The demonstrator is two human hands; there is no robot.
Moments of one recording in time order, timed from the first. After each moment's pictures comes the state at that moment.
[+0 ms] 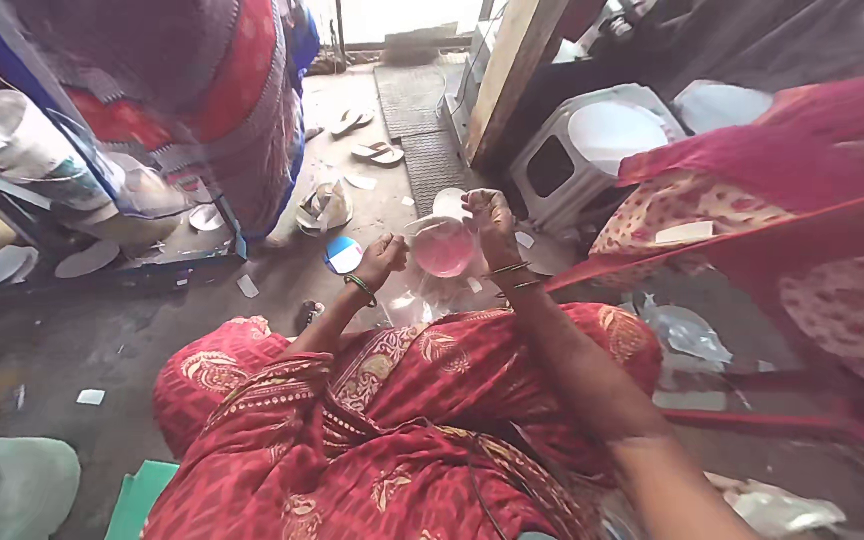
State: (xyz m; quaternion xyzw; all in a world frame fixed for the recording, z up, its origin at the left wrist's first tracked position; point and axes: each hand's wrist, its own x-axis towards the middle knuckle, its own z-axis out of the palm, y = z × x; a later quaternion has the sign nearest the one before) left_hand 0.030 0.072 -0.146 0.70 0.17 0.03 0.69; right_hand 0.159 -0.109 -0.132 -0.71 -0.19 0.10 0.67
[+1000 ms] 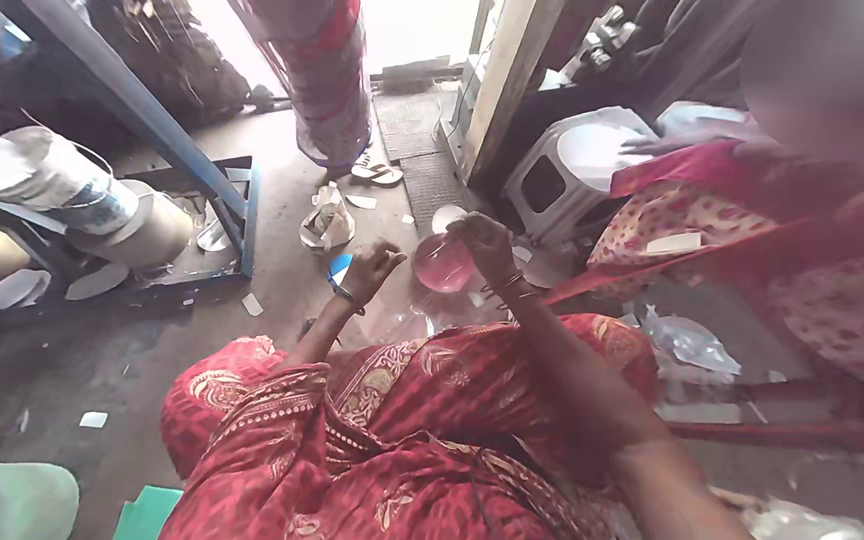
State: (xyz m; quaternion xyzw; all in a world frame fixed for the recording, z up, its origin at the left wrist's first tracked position) left_hand 0.006 0.093 -0.115 0.91 0.04 0.12 0.41; right_hand 0.163 -0.112 -0.130 -0.71 -0.36 0.00 0.61
